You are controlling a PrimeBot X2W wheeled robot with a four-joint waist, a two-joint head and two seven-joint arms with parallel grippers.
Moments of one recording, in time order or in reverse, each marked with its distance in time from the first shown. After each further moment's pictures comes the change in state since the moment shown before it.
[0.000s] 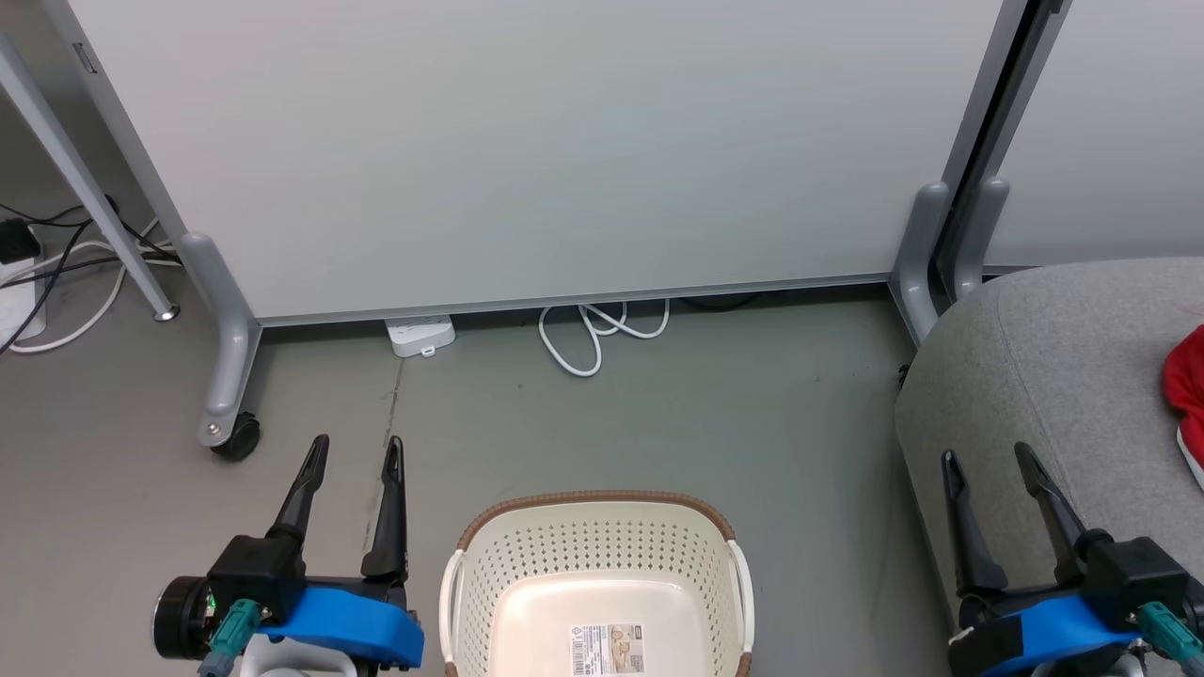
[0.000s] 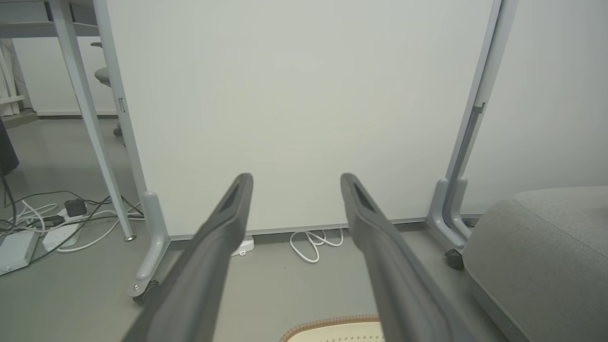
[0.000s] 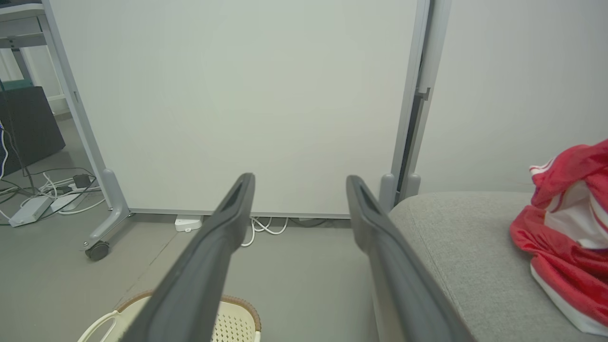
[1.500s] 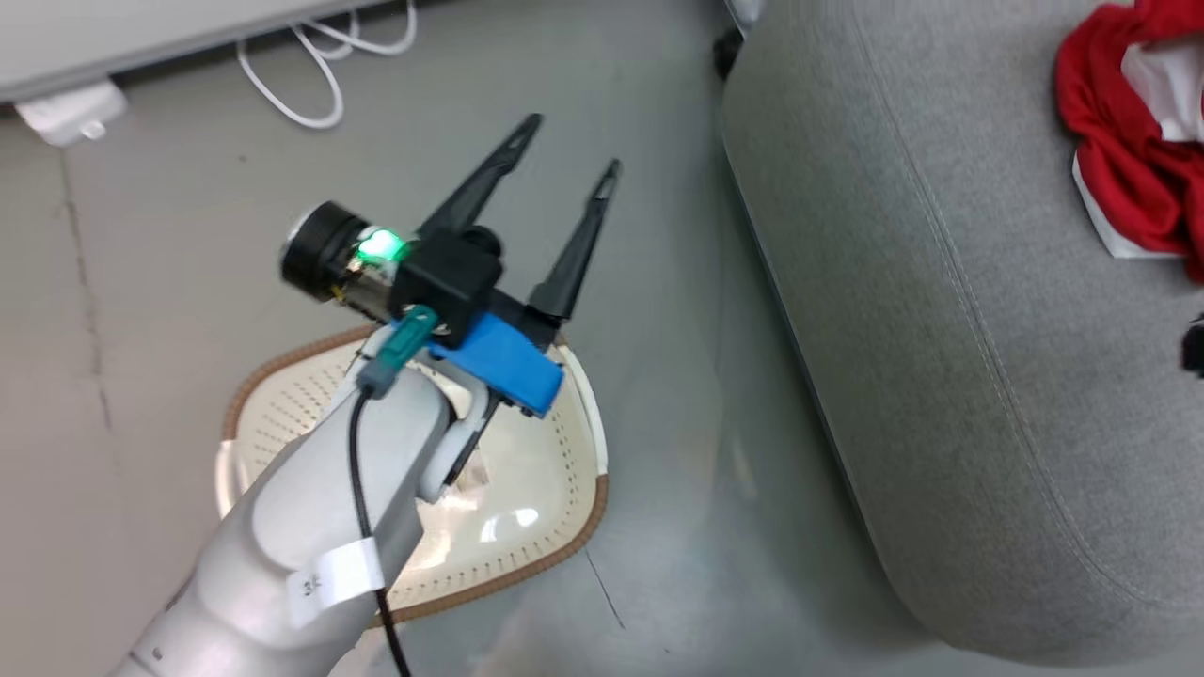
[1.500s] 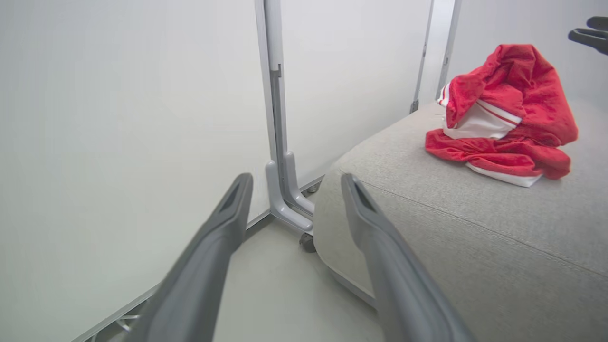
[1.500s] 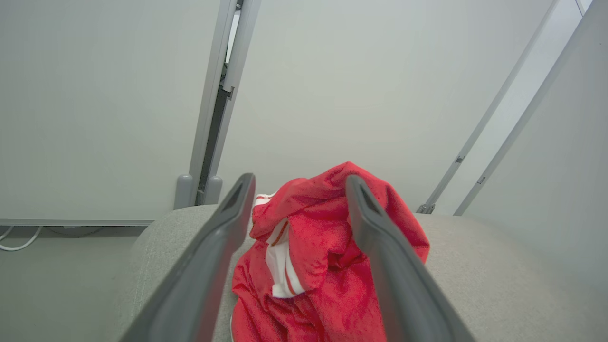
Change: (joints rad) left arm -0.681 0.143 -0.636 0.130 -0.213 0.116 0.000; right arm -0.471 -0.209 -0.223 0.033 -0.073 0.000 0.000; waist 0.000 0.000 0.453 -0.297
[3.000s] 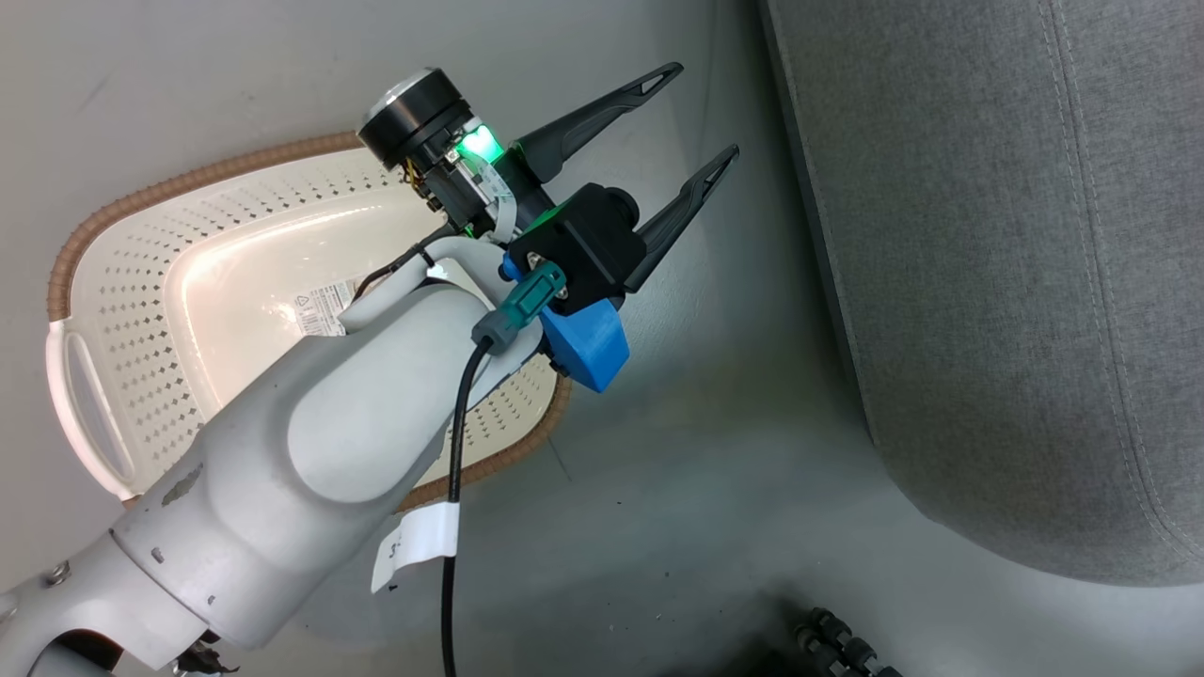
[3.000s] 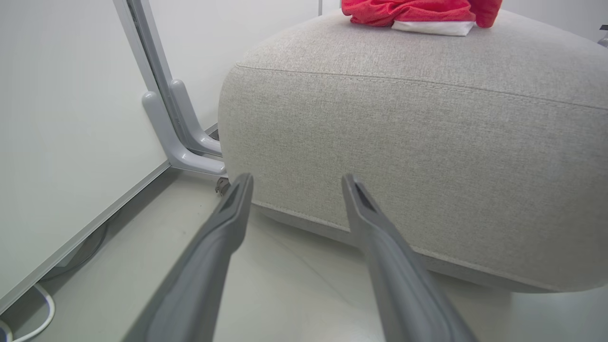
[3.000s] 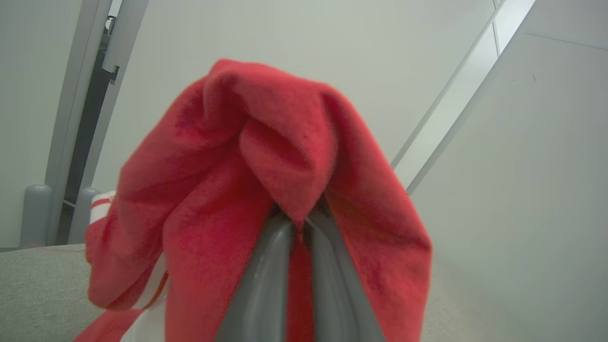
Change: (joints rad) left arm -0.242 0.040 -0.221 0.011 0.117 -0.120 0.055; right arm -0.473 -0.241 -0.216 0.225 0.002 0.000 0.000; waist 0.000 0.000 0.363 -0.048
